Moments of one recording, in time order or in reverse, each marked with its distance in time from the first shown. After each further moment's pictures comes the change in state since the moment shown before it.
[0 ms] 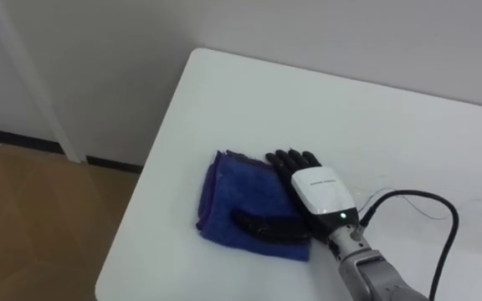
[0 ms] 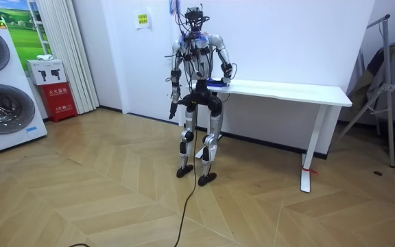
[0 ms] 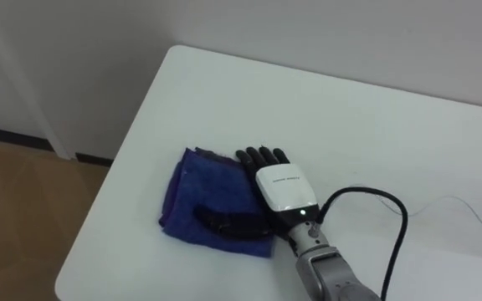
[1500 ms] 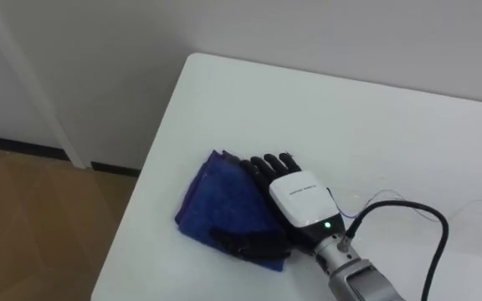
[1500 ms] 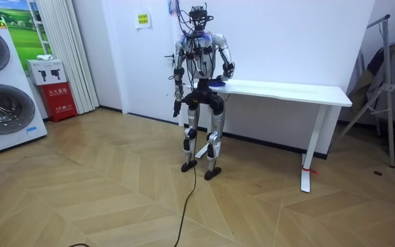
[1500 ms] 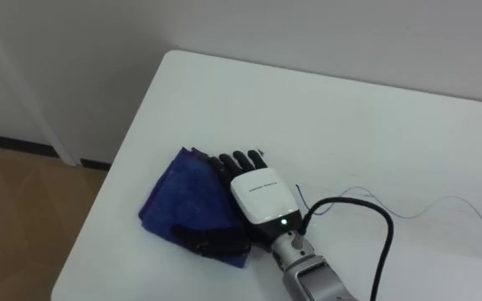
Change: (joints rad) left arm -0.073 -0.013 -0.066 0.054 0.008 -0.021 -0.032; right arm 0.111 -0.012 0.038 -0.229 -0.080 -0.022 0.079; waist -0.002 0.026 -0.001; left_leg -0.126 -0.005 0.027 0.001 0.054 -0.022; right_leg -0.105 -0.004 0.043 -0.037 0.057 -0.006
